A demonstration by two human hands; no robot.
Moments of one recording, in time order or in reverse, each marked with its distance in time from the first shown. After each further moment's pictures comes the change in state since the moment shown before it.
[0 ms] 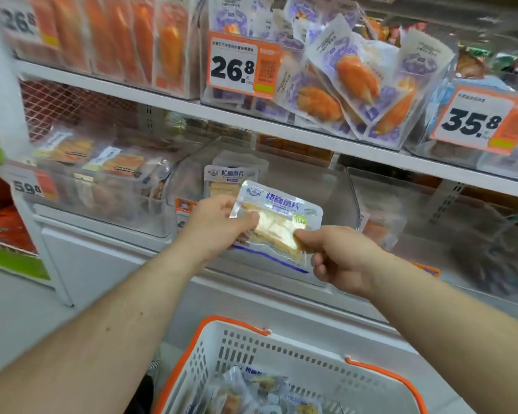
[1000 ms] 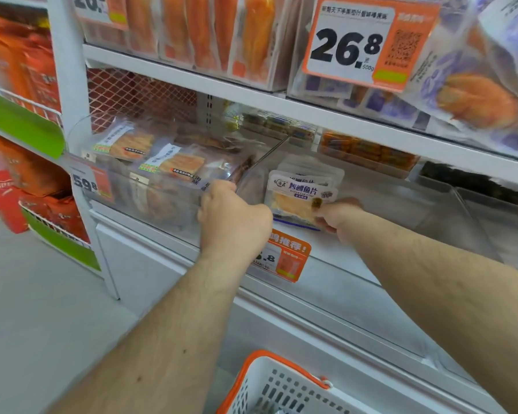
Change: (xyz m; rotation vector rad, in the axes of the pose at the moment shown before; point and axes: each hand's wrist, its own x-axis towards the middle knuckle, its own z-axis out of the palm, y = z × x) left_hand 0.049 -0.005 -0.052 0.244 0.559 -0.143; right_hand 0.235 -0.040 0.102 -0.374 0.214 -0.151
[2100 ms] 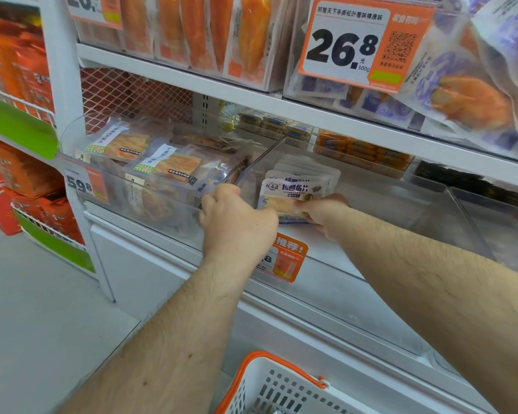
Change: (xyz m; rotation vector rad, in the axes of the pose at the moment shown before) left_hand -0.006 0.004 0.005 0.065 -0.022 0.026; right_hand -0.010 -0.009 0.016 0.022 -0.027 -0.072
